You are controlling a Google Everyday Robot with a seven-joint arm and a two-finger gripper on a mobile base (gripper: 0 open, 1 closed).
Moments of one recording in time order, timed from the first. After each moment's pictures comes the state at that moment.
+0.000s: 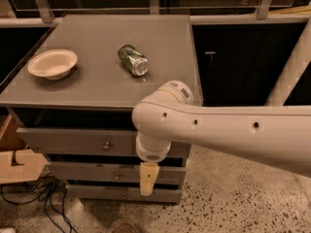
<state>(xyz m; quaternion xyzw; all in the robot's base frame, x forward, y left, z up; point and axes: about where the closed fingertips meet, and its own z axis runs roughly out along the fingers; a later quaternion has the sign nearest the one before) 0.460 0.017 0.679 -0.69 0.71 0.01 0.12</state>
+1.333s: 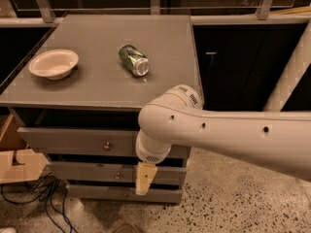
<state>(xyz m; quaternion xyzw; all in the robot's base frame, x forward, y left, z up) 0.462 0.025 0.684 -0.67 0.72 0.03 0.16</state>
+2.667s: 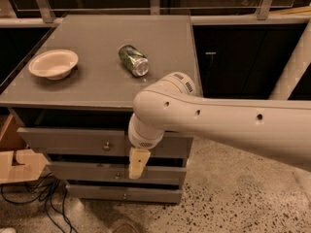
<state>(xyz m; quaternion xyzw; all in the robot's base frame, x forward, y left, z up) 0.498 0.051 0.711 -0.70 0.68 0.03 0.21</state>
